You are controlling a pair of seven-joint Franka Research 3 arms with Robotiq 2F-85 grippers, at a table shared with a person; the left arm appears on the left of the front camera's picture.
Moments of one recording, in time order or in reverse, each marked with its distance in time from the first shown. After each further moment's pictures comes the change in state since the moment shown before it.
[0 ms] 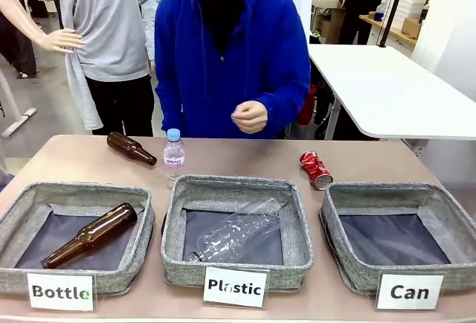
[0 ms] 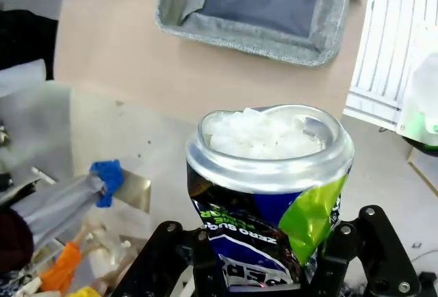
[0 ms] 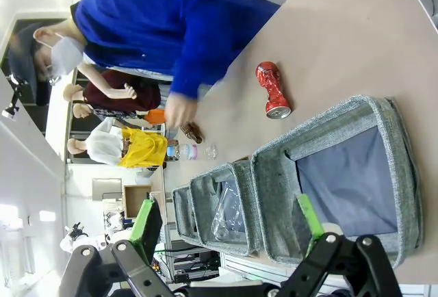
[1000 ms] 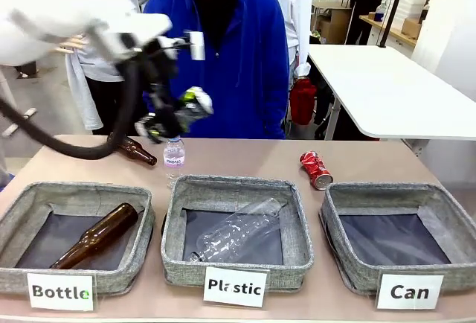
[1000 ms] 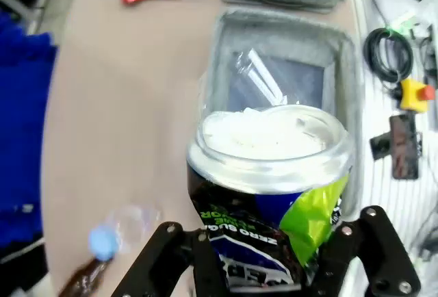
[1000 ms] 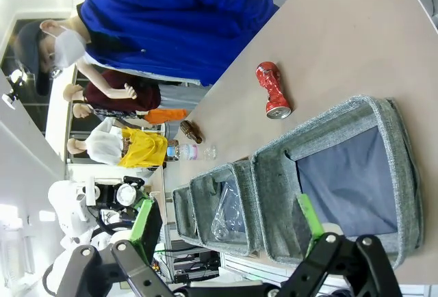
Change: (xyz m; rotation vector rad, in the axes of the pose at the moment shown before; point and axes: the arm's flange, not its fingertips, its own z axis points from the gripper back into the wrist) left arm 0.474 0.048 -0.066 -0.373 -0.326 -0.097; right arm 0.000 0.000 0.000 0.000 0.000 0.001
